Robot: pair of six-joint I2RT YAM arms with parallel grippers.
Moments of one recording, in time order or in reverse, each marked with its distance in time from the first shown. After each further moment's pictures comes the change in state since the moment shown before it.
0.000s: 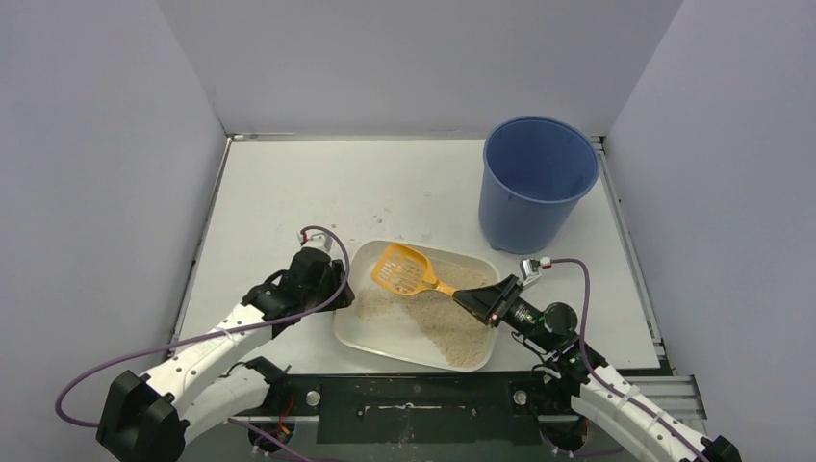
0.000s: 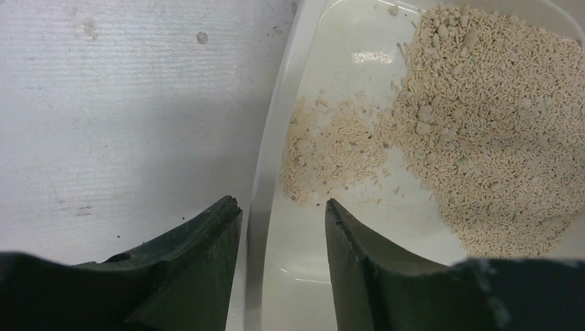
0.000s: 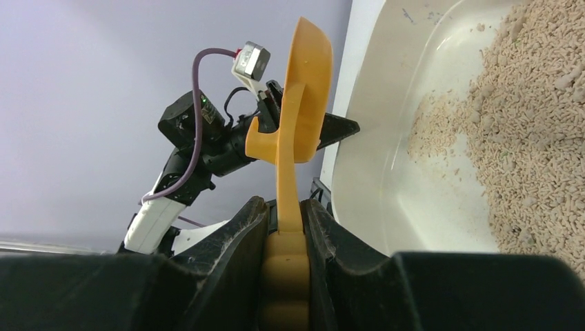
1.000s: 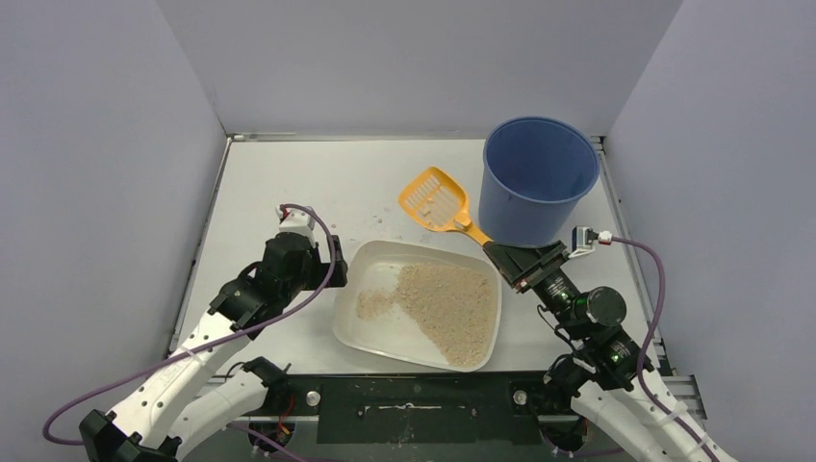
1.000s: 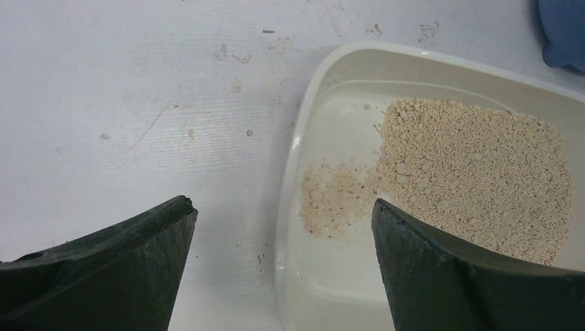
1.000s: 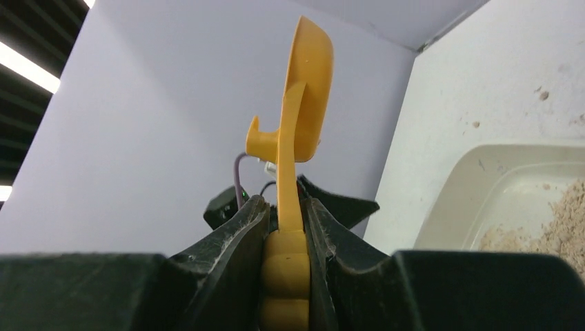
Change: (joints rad) left arm 0.000 -0.119 0.230 -0.158 -0.166 0.170; right arm 0.000 -0.069 0.436 -0.341 0.237 -0.115
